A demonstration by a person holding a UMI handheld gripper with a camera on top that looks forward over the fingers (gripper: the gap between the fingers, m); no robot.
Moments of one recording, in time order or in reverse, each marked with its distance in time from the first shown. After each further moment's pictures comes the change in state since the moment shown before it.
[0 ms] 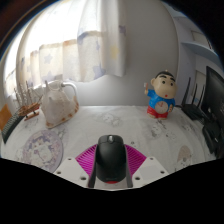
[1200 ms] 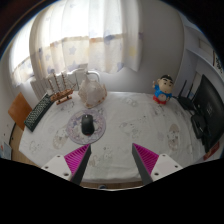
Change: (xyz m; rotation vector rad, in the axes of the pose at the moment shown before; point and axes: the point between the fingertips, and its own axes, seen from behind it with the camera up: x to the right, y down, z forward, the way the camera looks) arm -0.117 0.008 -0.249 -0.245 -0.036 -0.041
